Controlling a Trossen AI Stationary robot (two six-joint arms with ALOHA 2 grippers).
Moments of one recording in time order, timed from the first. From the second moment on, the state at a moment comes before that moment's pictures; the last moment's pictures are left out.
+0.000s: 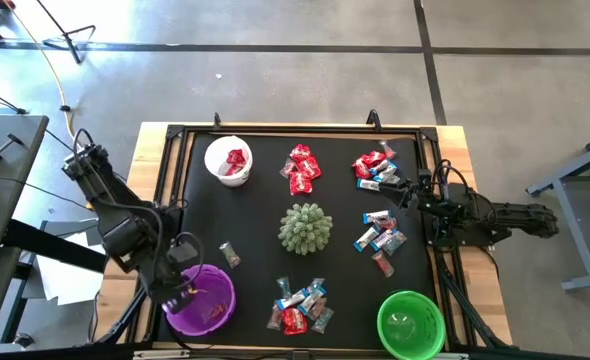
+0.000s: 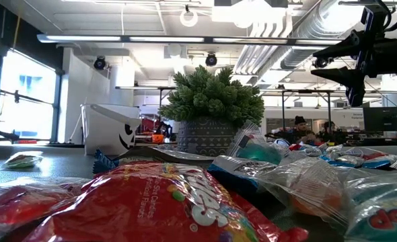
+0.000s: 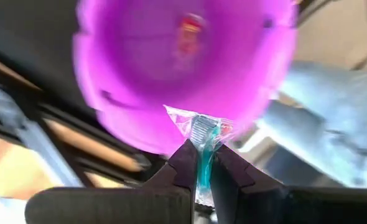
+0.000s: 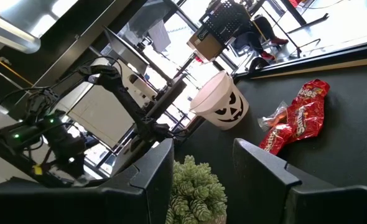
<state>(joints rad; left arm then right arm) -0.87 1.28 1.29 -1.17 0.14 -1.68 -0.07 0.01 0.01 0.06 0.25 0.80</state>
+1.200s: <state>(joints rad) -0.84 1.42 1.28 -1.07 0.03 -1.93 -0.07 0.01 0.01 0.06 0.25 0.80</state>
